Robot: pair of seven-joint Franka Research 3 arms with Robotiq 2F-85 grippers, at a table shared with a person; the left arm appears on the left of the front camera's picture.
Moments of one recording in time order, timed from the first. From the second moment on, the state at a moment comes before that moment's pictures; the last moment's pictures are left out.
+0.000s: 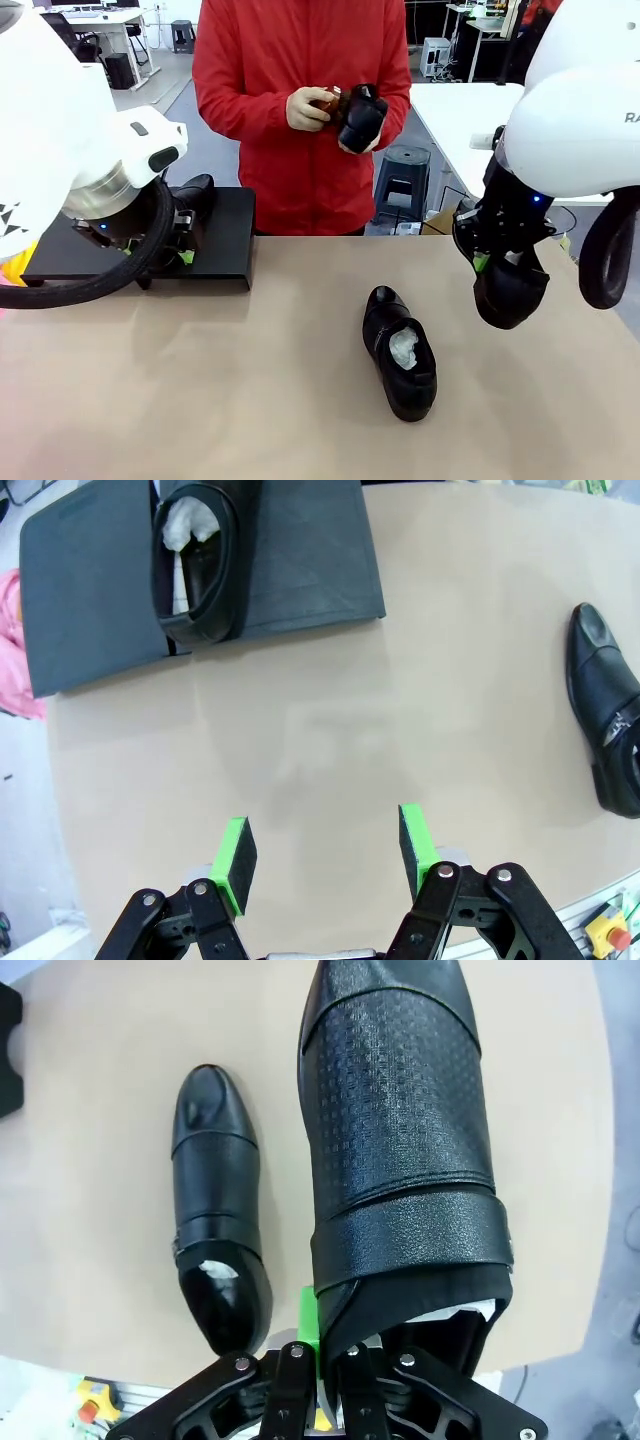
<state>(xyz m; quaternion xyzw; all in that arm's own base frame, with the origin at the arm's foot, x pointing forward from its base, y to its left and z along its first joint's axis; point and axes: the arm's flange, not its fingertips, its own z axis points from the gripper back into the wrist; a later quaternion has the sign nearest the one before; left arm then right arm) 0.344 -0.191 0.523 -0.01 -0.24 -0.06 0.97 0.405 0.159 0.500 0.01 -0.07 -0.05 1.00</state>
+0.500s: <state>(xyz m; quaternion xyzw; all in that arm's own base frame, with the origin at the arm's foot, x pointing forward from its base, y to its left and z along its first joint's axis) 0.345 -0.192 0.523 -0.01 -0.24 -0.06 0.97 0.362 0.256 0.557 0.06 -0.16 0.01 0.99</state>
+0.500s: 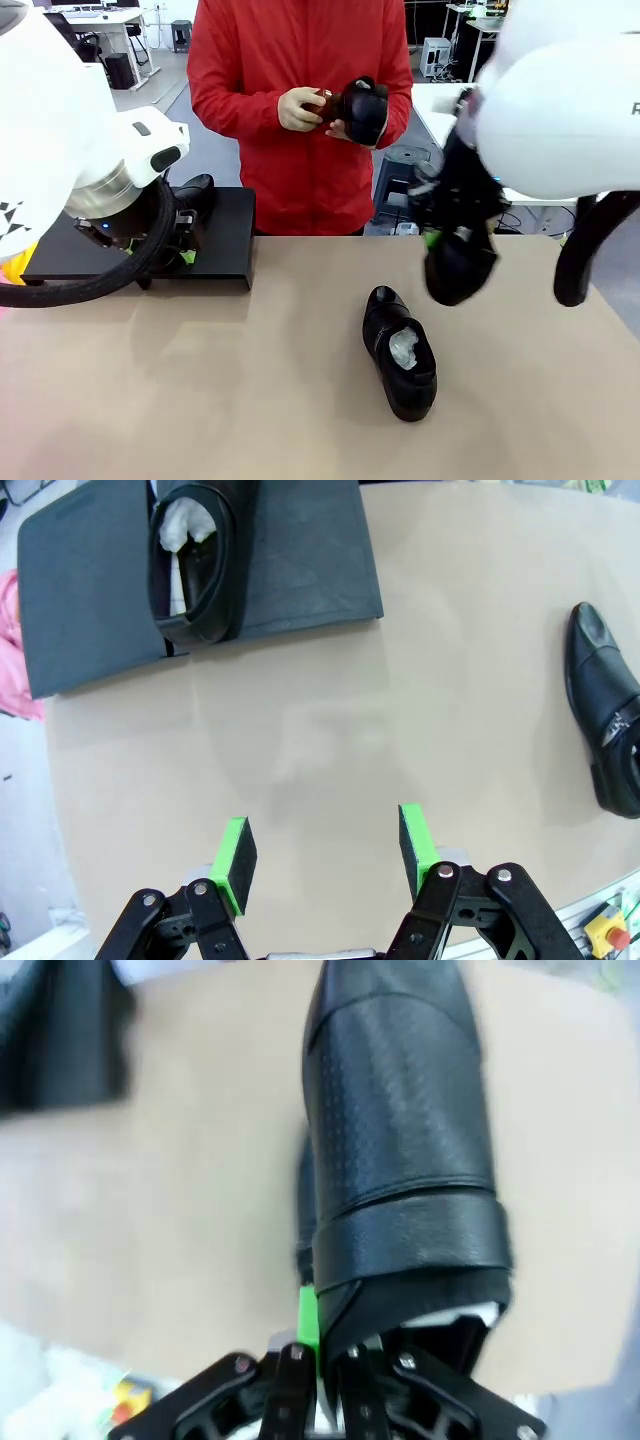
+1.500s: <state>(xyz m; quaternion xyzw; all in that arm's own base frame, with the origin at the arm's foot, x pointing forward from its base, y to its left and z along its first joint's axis) 0.346 -0.193 0.524 -0.01 -0.24 -0.06 0.97 0.339 0.429 0.406 0.17 -0.05 0.02 0.98</state>
